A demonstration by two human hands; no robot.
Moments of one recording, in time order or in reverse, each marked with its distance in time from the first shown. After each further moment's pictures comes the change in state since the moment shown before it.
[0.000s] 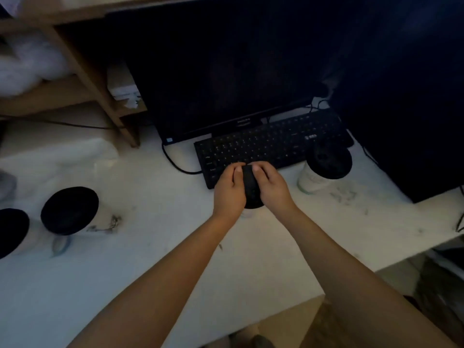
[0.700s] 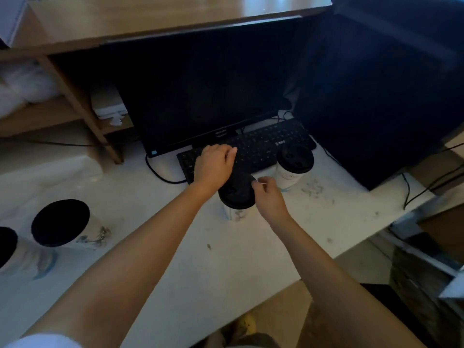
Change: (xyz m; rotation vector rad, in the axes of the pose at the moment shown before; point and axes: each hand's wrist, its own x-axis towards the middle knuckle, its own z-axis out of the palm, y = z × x) left_hand 0.044 0.036 -0.014 0.684 -0.123 0.447; right_hand -0.050 -0.015 -0.024 -0.007 0.182 0.206
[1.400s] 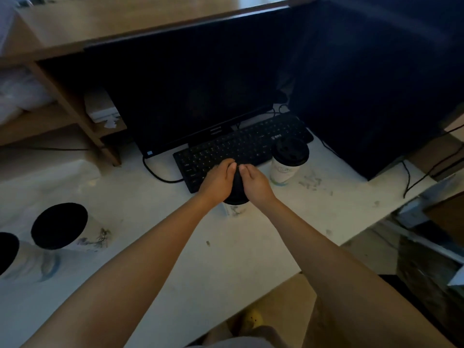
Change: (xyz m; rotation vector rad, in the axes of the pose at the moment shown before) left_hand -0.027 0.000 0.030 -0.269 -0.280 -0.132; right_hand 0.023 0.001 0.012 -0.043 -0.110 -0.138
